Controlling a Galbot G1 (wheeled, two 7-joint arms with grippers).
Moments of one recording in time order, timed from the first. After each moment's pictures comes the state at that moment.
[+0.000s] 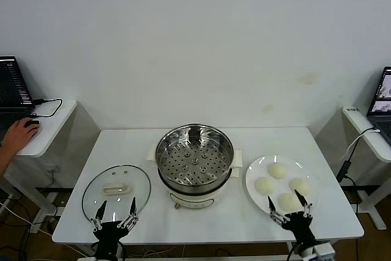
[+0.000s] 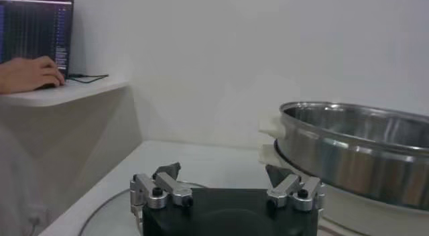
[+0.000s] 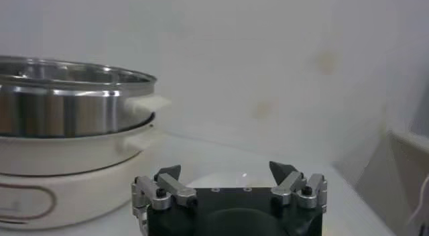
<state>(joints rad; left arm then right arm) 1.76 -1.32 -0.50 -2.17 -0.24 0.06 -0.25 -1.59 1.18 0.71 2.01 -0.02 -0.03 -0.12</state>
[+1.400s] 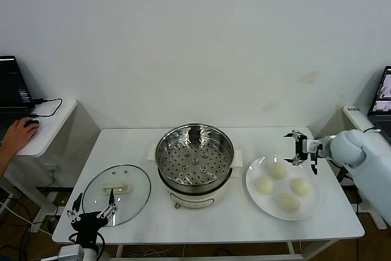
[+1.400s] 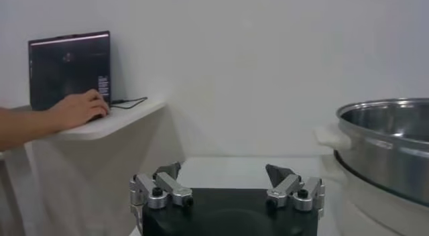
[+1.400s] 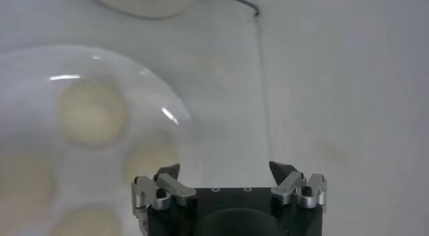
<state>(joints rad) 1.73 -1.30 -0.61 -2.16 -0.22 0.07 -0.30 -0.29 0.62 -0.33 1.31 -0.25 -0.09 -0.92</state>
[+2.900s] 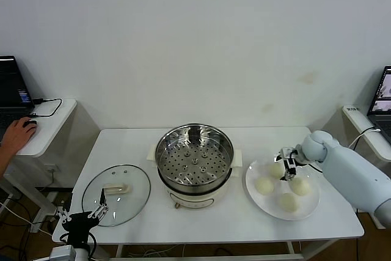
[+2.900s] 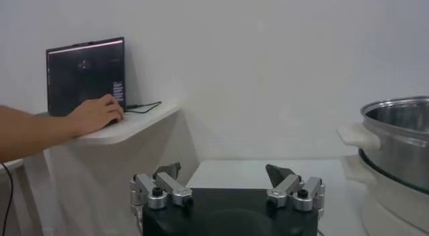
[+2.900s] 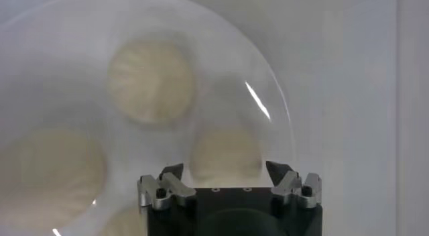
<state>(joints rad) 1.73 -1.29 -0.65 -2.13 -0.22 0.05 -0.29 -0.18 0.81 -0.53 1.03 -0.32 -0.10 -0.98</state>
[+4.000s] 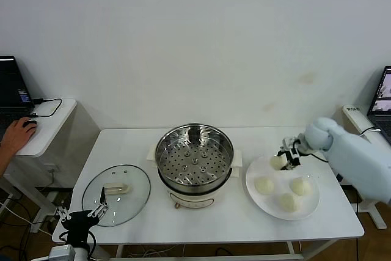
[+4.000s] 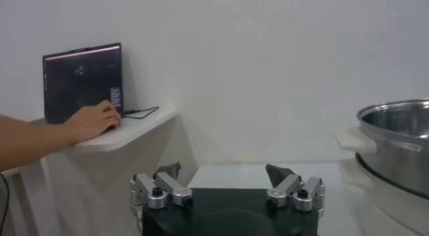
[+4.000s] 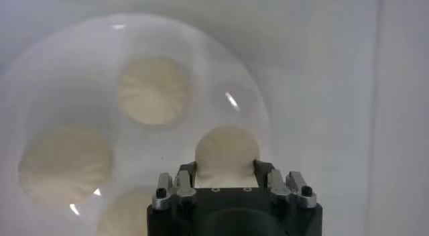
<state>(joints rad) 1.74 -1.27 -0.64 -2.16 -0.22 0.05 -0.29 0.11 0.65 -0.77 1.26 -0.09 -0.15 -1.04</state>
